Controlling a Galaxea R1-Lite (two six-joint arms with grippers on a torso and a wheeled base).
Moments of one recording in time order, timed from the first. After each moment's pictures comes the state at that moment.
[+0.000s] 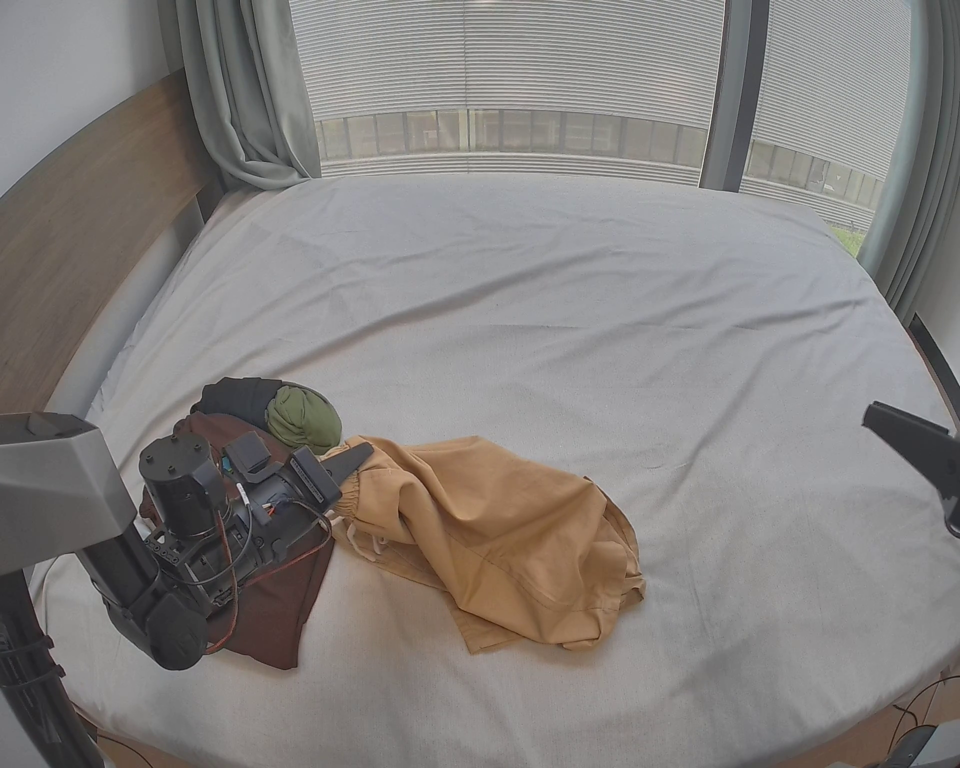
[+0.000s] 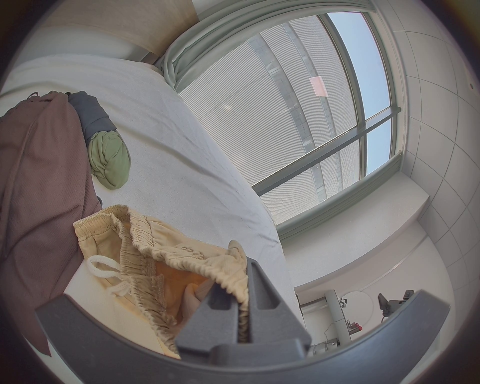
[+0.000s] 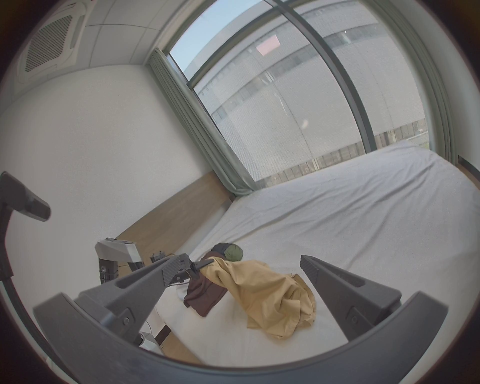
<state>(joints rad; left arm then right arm) -0.34 2.06 -0.45 -1.55 -0.27 -0.86 0.33 0.96 -0.51 -0.43 0.31 0.35</state>
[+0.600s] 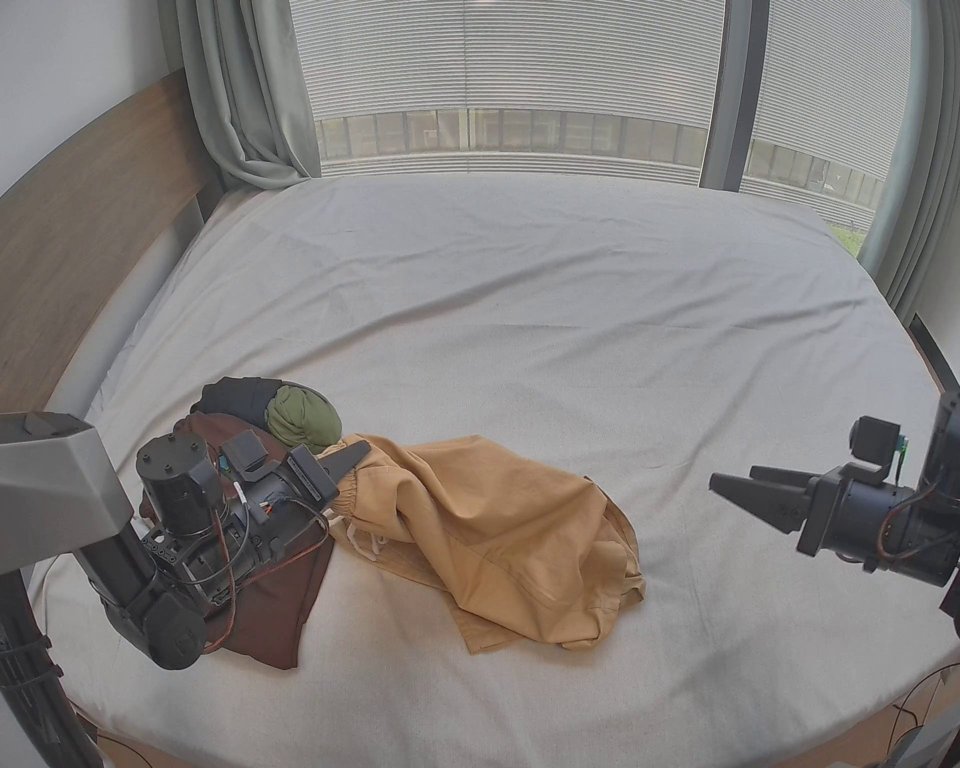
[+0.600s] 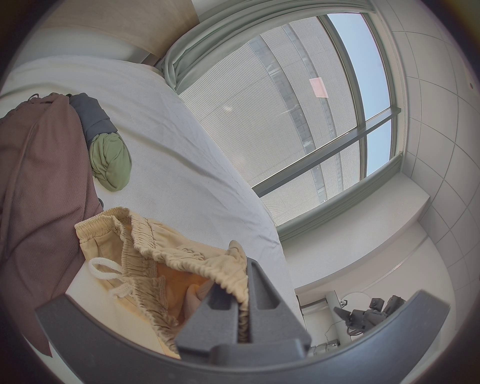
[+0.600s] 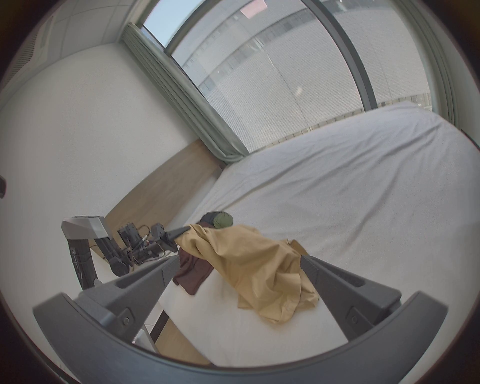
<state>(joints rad) -0.33 2.05 -0.45 -1.55 -0.26 -0.86 0.36 1.40 -0.37 -0.80 0.33 0.36</state>
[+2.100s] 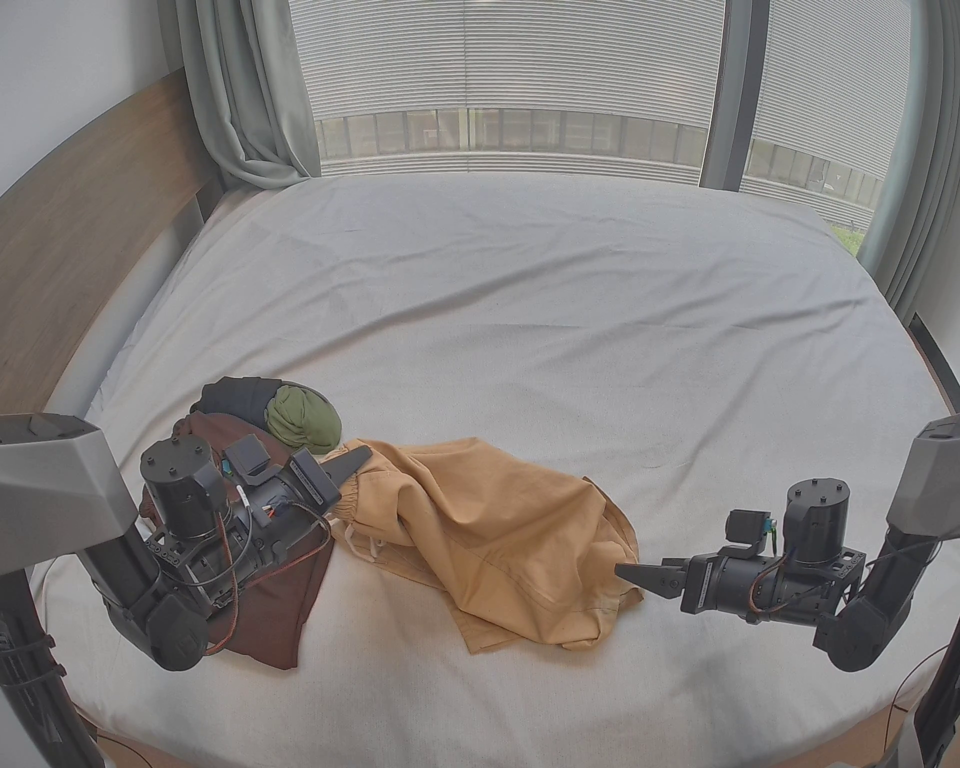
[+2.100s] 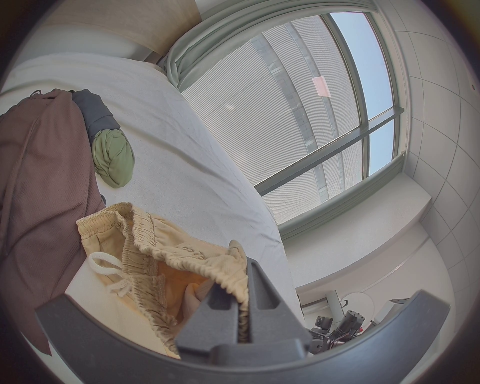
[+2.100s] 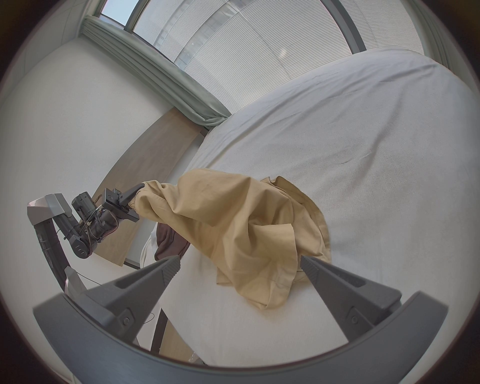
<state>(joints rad) -0.33 2.06 -0.45 -1.55 -0.26 -0.87 0.38 2.04 -0.29 -1.30 0.37 0.43</state>
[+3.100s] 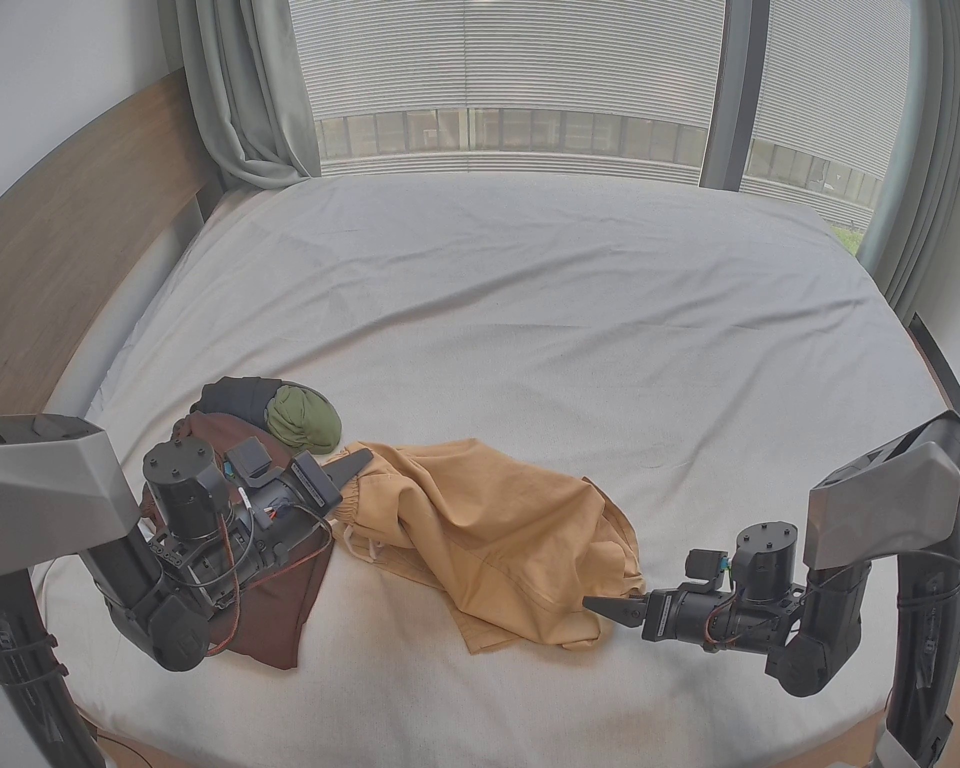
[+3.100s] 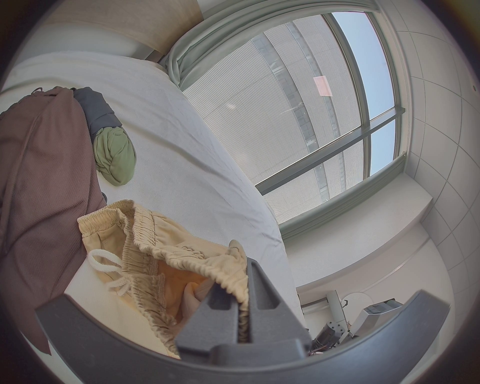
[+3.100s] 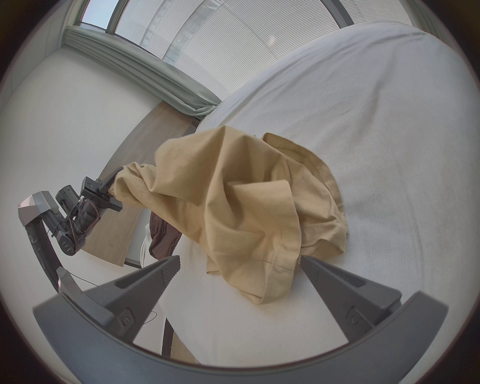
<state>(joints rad) -0.33 2.07 -0.45 -1.55 -0.26 -0.87 0.42 2.34 -0.31 -1.54 0.37 0.53</state>
